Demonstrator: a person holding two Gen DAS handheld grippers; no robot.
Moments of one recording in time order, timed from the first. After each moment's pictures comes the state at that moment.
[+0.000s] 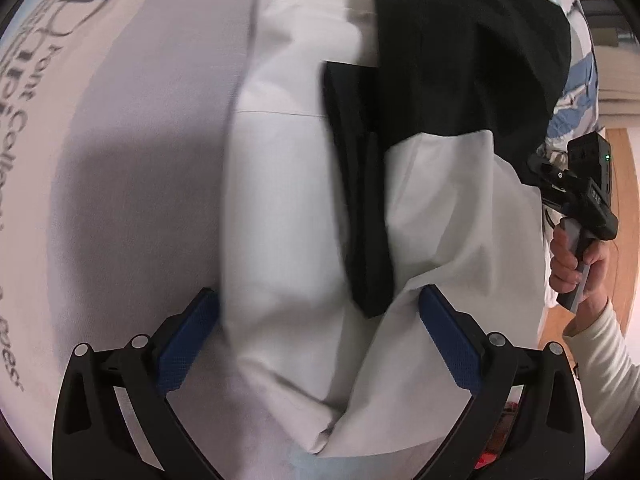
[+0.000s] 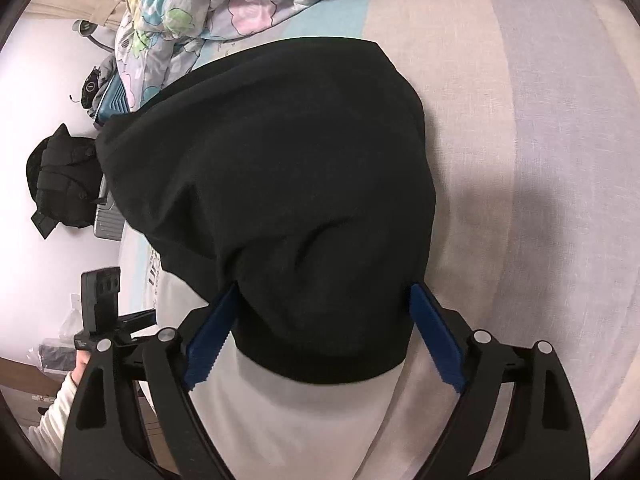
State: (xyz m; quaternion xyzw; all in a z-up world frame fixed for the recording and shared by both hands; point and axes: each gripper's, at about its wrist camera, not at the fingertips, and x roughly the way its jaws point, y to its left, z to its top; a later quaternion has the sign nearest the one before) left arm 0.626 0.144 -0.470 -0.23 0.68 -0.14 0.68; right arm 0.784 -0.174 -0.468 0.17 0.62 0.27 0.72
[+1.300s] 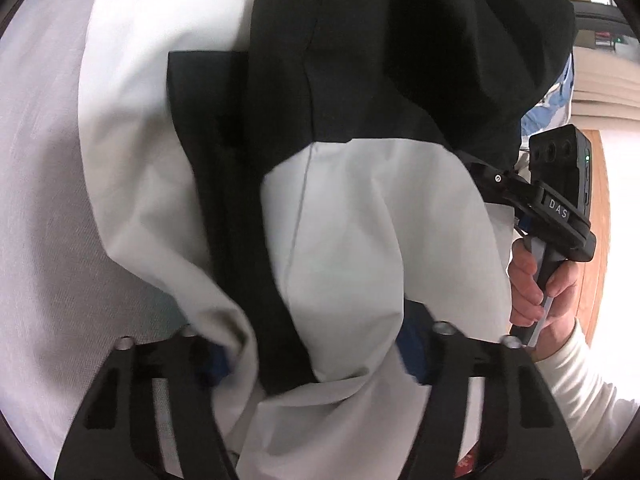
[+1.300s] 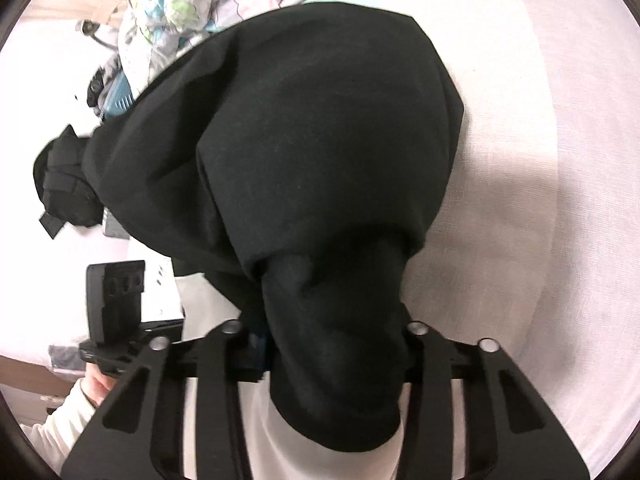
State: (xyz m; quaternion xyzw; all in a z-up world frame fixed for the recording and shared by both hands) left arm 0.625 0.134 -0.455 -0.27 0.67 -0.21 0.66; right arm 0.780 -0.166 -0.479 0.20 0.62 0.29 0.70
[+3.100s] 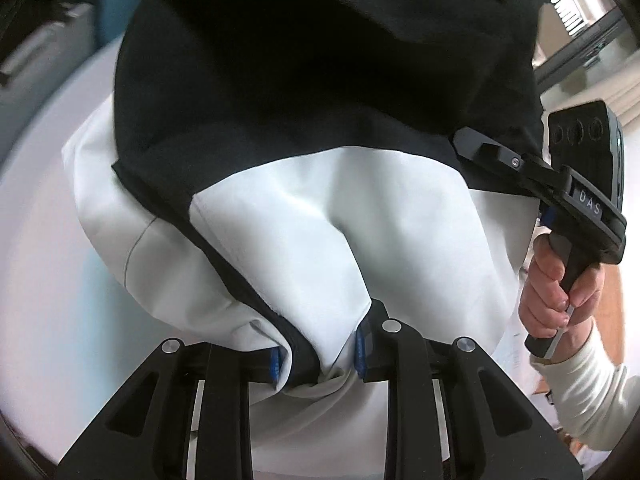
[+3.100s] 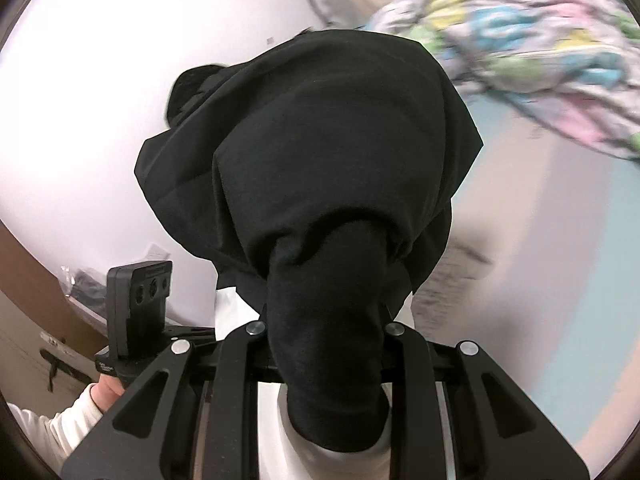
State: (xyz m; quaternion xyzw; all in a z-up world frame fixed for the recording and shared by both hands) left arm 0.469 0.469 -0.222 -0.21 0.53 -0.07 0.82; right arm 0.656 0.178 -0.235 0.12 0.45 0.49 0.74
